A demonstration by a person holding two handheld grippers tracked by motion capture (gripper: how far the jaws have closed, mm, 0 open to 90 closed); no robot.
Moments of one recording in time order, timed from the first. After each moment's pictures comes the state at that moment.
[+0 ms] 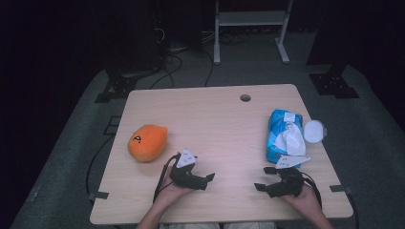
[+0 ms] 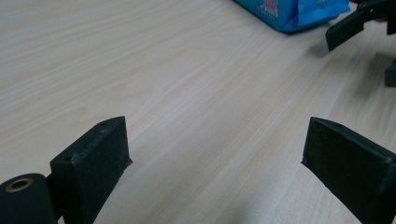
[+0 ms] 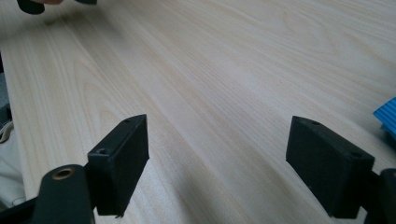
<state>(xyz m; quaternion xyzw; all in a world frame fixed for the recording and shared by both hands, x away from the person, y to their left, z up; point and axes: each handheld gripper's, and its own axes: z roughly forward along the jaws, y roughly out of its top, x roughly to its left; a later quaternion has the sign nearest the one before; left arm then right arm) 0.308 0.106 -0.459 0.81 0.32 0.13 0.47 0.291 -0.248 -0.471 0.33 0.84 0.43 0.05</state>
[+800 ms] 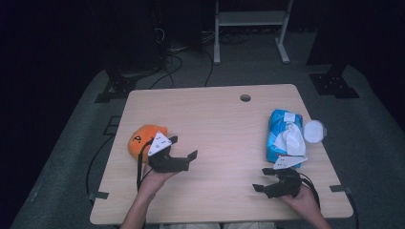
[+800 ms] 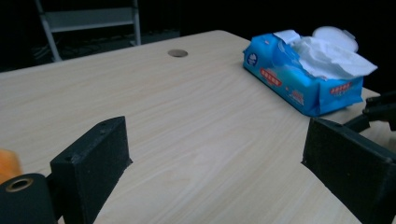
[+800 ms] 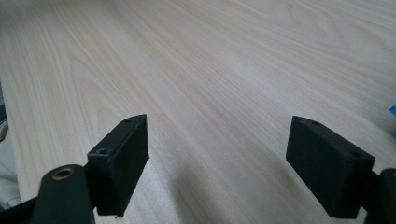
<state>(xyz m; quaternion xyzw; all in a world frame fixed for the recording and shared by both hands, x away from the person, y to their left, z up) 0.318 0.158 -0.399 0.74 0.35 0.20 0.54 0.291 -0.243 -0.475 0.33 0.84 0.42 0.05</state>
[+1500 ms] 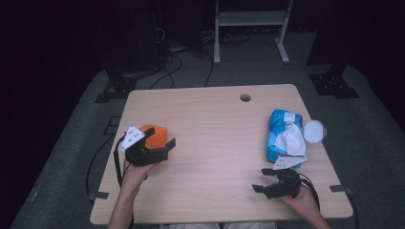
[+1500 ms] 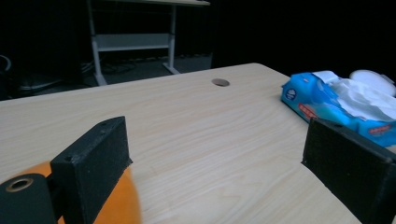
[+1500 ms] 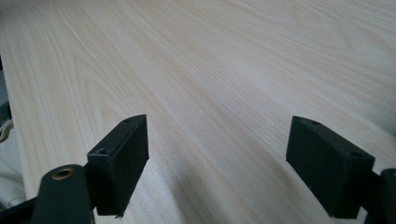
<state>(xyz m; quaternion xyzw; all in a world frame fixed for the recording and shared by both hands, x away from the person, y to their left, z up) 0.321 0.213 -0.379 0.68 0.40 0.25 0.56 0.290 -0.241 -0.474 0.33 0.84 0.42 0.05</state>
